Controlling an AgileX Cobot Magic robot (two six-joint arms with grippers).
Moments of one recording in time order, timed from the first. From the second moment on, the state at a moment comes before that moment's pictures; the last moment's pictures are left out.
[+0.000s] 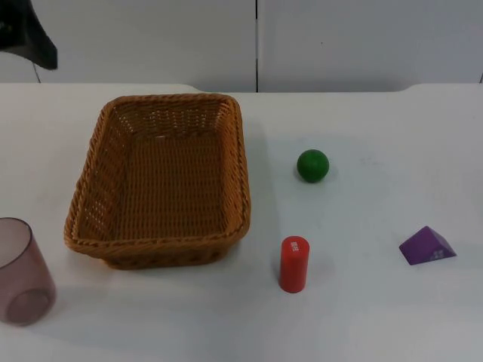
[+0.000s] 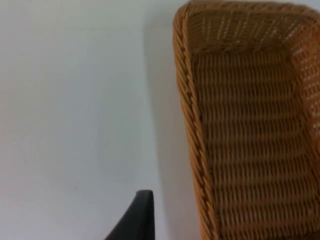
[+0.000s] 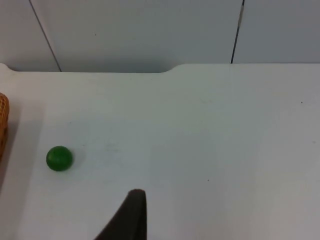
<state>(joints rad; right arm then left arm) 0.08 0.82 -0.98 -0.10 0.80 0.13 0.01 1.47 -0.98 -0.43 0.57 0.25</state>
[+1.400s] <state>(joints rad) 0.08 0.82 -0.98 -0.10 0.84 0.16 -0.08 2.20 -1.42 -0.45 0.58 0.25</state>
